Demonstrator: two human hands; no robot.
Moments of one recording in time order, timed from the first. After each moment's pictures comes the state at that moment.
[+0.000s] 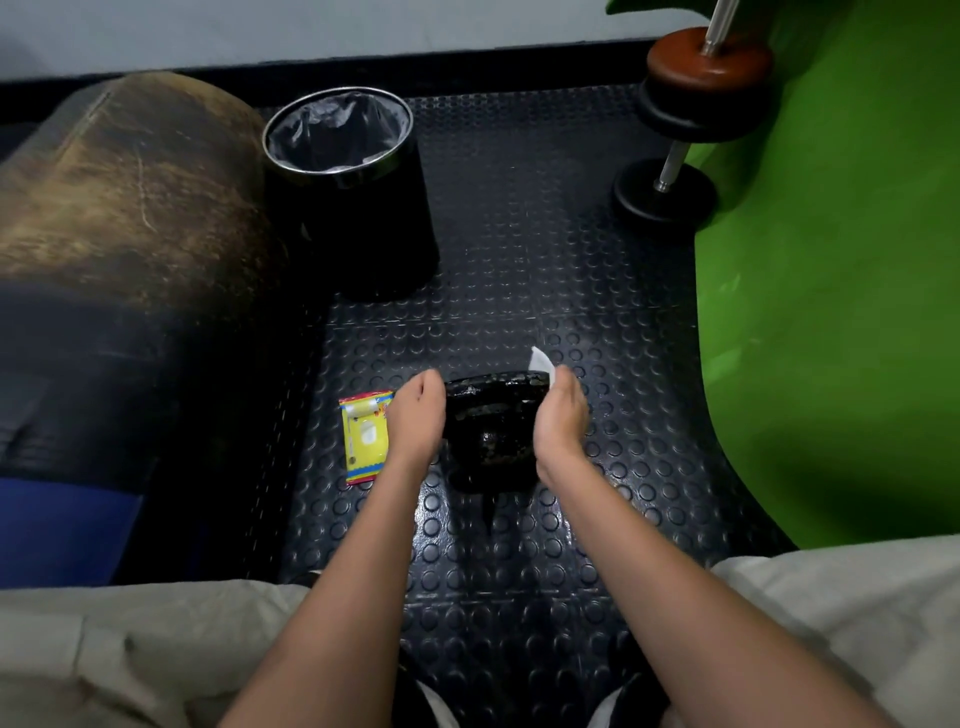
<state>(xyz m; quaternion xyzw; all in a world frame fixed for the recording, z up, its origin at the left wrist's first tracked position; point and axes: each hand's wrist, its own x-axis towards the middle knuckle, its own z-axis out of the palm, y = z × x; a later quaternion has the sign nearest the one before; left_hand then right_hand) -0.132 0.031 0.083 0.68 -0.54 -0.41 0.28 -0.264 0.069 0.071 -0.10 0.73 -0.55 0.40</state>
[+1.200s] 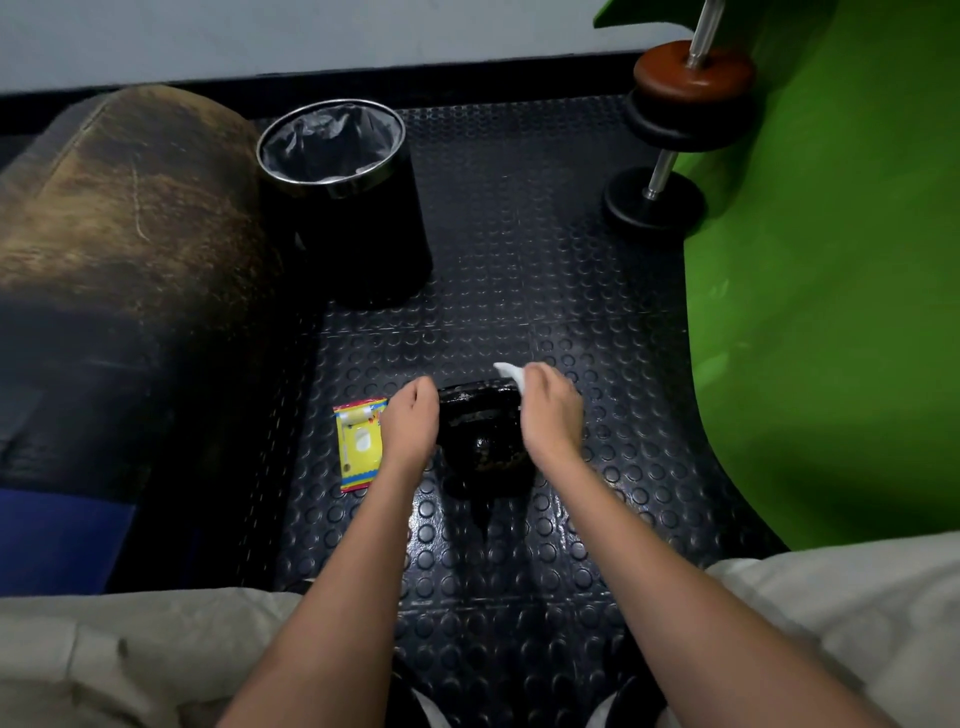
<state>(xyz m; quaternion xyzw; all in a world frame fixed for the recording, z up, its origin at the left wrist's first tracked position) -0.133 0.032 0.082 0.67 -0.54 -0.42 0.29 -0.275 0.072 0.074 -0.33 0.77 -0.46 0.29</state>
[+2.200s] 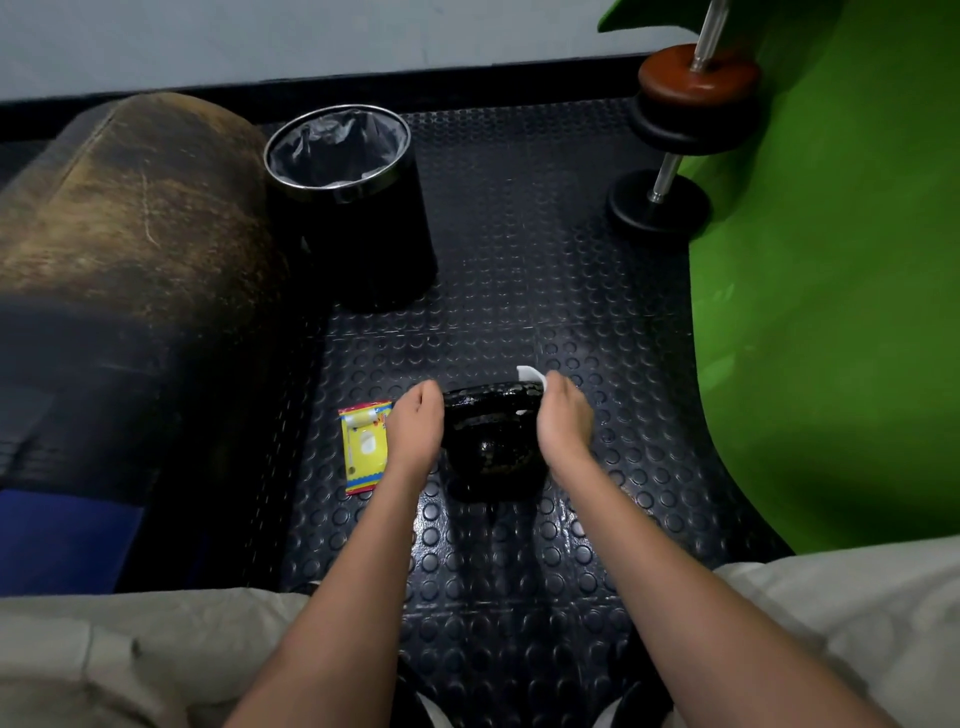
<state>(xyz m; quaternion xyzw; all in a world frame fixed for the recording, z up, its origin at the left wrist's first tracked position) -0.134 0.034 0.086 0.67 -0.54 -0.42 0.29 -0.281 0.069 0.077 -0.21 0.78 -0.45 0.37</state>
